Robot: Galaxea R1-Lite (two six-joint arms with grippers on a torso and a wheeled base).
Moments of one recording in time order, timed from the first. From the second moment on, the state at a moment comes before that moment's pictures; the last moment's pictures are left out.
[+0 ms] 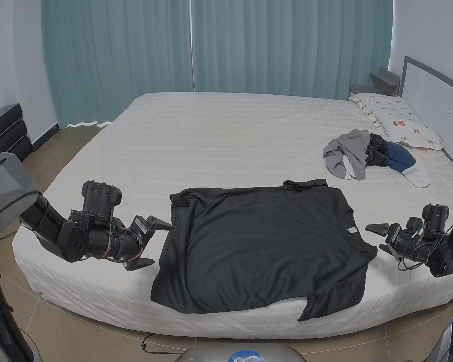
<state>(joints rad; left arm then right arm) -0.23 2.02 -0.81 -0.45 -0.36 -1.10 -0.19 2.09 -0.43 -1.14 0.47 0.62</state>
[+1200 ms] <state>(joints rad) -0.23 2.02 -0.82 -0.45 -0.33 -1.09 -0.06 2.08 -0.38 -1.14 0.31 0.62</state>
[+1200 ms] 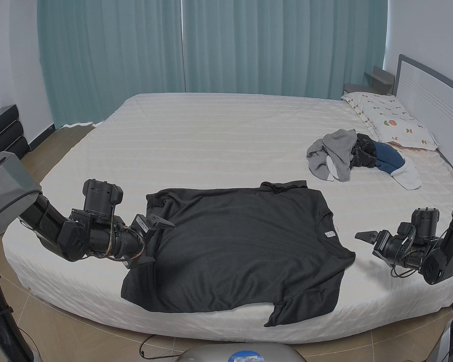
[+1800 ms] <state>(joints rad) -0.22 2.02 -0.82 -0.44 -0.33 -1.09 -0.03 2.08 -0.36 -1.15 0.31 0.62</state>
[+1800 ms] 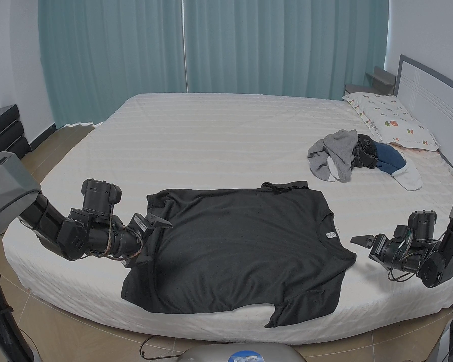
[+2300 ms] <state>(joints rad) -0.22 2.02 -0.82 -0.44 -0.32 -1.05 -0.03 2.08 -0.36 -1.15 0.31 0.62</state>
